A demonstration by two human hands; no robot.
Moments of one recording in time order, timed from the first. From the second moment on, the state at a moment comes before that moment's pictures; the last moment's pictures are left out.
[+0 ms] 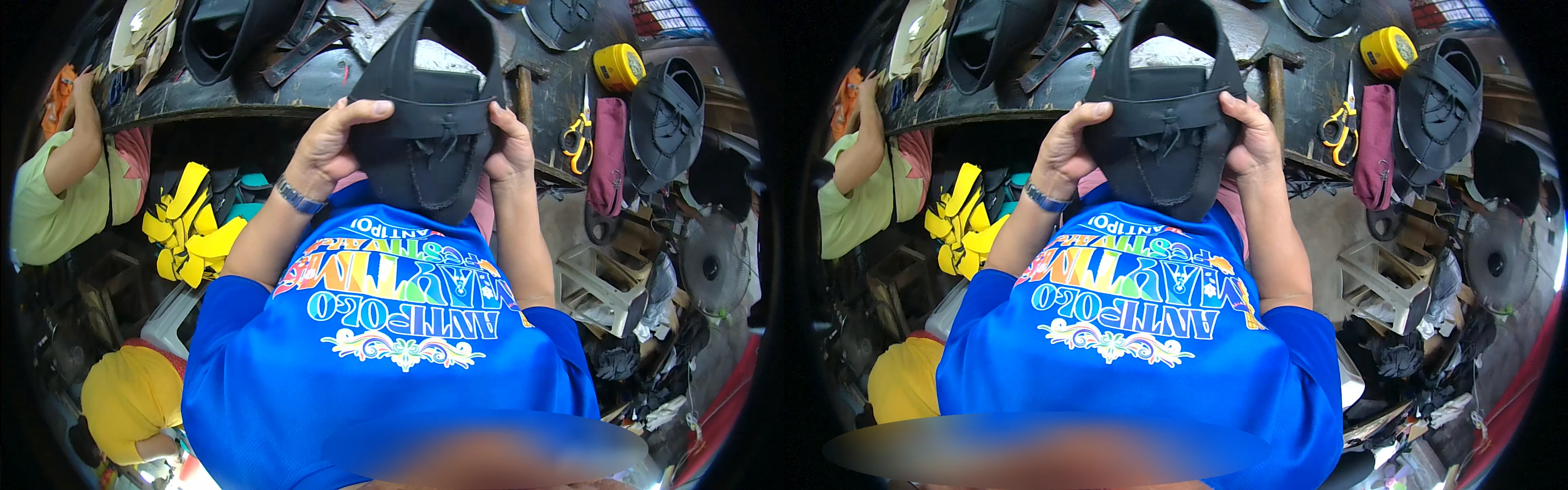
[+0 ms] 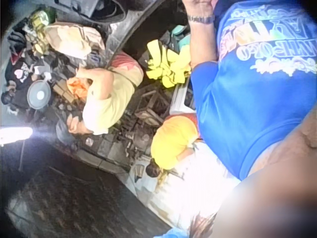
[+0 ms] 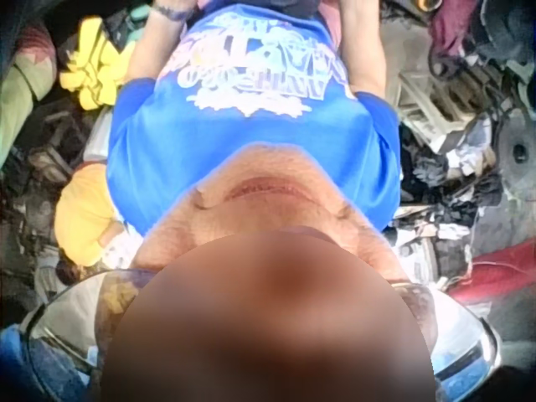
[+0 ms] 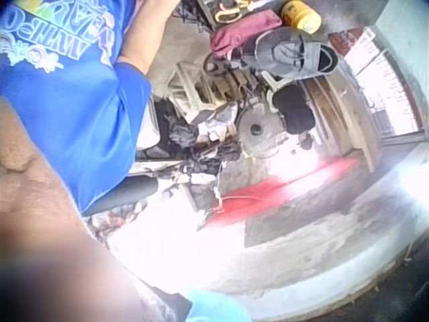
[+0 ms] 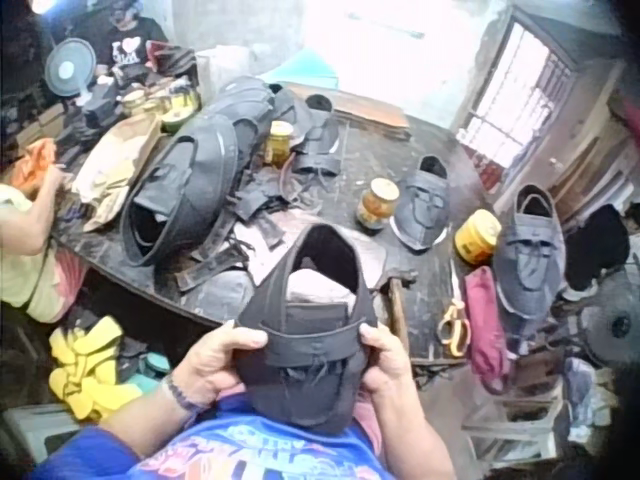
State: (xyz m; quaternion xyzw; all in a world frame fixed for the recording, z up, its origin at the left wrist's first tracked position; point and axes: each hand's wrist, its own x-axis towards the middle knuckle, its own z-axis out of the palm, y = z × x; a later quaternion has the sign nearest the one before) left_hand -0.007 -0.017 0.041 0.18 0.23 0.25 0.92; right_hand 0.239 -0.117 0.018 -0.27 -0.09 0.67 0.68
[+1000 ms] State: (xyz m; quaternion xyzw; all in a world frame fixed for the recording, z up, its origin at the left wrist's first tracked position) left_hand 0.007 0.011 0.032 0.22 0.15 0.31 0.91; right_hand 0.222 -0.115 0.017 -0.20 -0.11 0.65 0.72
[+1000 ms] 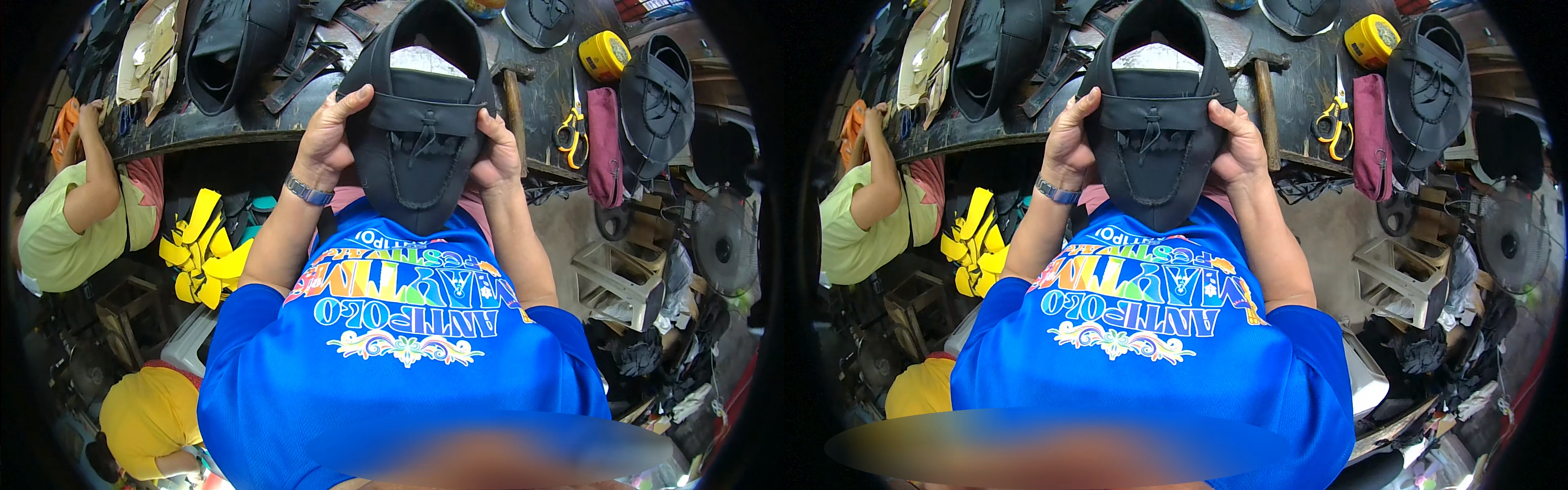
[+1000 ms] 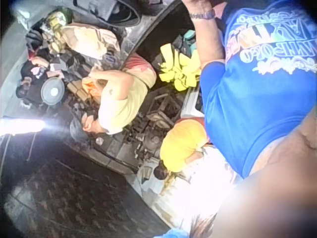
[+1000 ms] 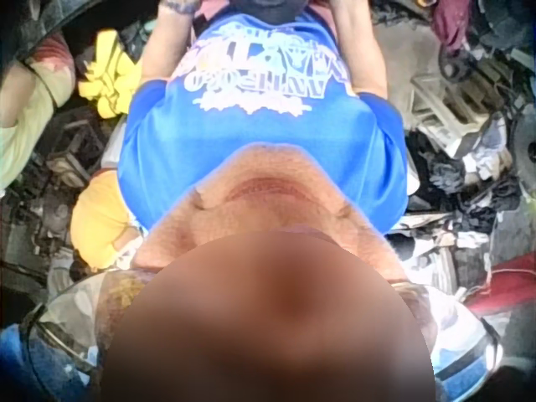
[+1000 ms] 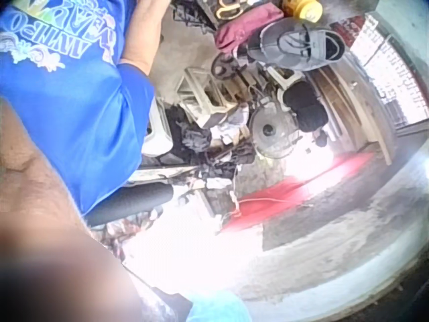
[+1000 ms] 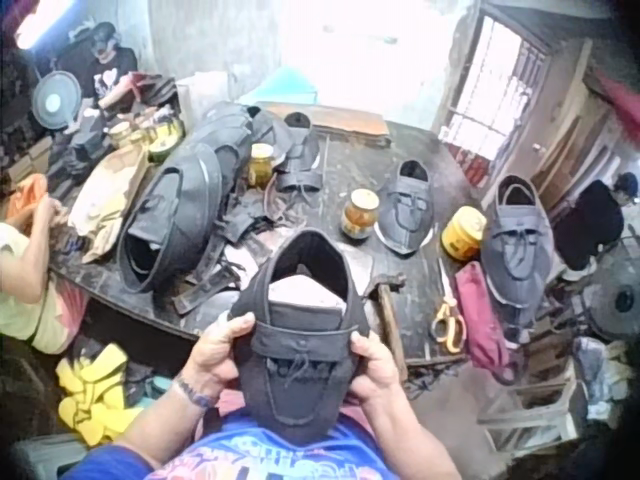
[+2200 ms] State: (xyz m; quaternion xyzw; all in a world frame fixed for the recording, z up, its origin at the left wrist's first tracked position) left_hand 0.022 0.099 0.039 0.33 0.18 0.46 0.80; right_hand 0.219 -0.029 0.038 -0.54 -0.78 -0.17 0.25
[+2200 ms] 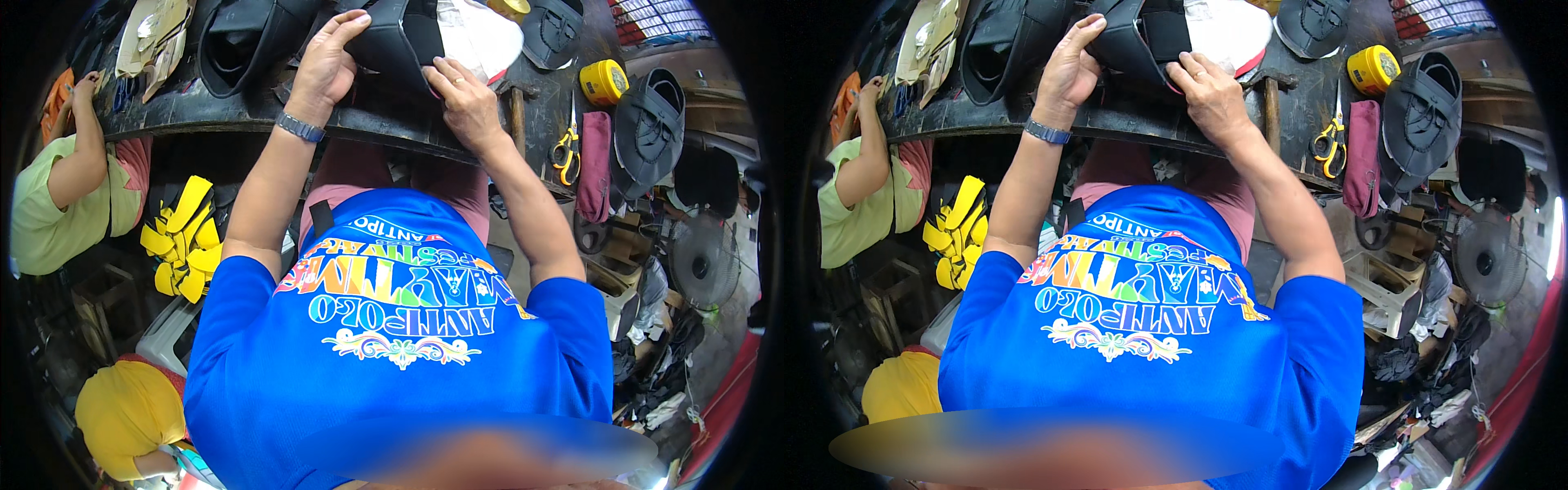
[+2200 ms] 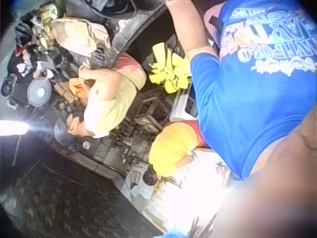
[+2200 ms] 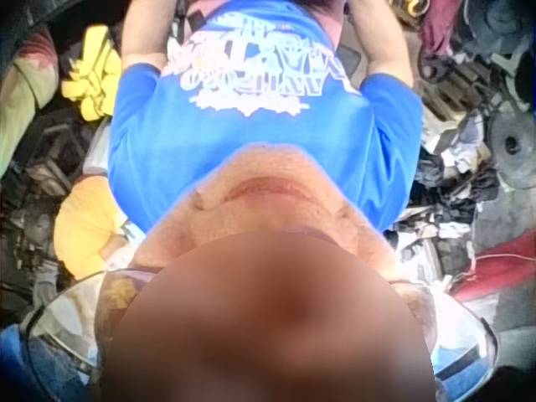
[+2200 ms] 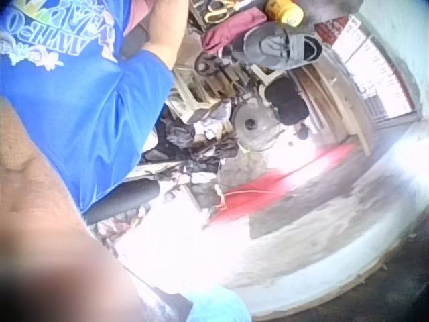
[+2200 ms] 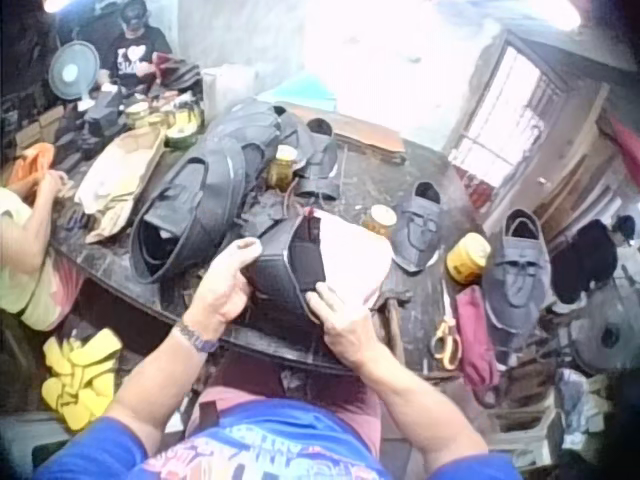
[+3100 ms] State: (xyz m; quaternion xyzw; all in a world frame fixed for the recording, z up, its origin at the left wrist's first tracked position) left_hand 0.022 0.103 0.000 0.42 0.22 0.46 0.75; right_hand 0.225 -0.064 0.096 -0.73 -0.62 0.09 0.25
